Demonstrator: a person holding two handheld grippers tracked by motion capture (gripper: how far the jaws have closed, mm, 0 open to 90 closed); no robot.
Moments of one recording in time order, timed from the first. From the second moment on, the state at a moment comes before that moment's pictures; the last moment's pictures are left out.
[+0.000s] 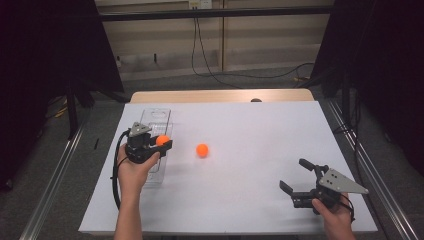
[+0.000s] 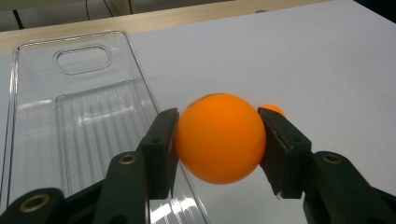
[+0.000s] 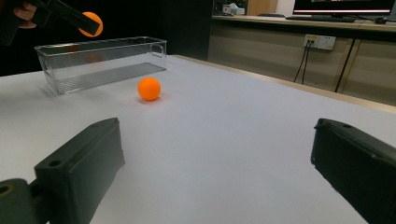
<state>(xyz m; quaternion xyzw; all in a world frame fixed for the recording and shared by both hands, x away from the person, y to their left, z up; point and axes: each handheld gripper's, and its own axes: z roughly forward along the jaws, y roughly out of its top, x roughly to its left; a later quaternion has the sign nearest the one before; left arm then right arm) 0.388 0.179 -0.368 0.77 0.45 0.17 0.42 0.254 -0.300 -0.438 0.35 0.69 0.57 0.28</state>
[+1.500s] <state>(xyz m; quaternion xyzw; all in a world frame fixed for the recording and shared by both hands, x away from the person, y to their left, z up) 0.391 0.197 -0.370 0.75 0.47 0.19 0.42 0.254 -0.300 -0.438 0.35 0.69 0.57 0.28</state>
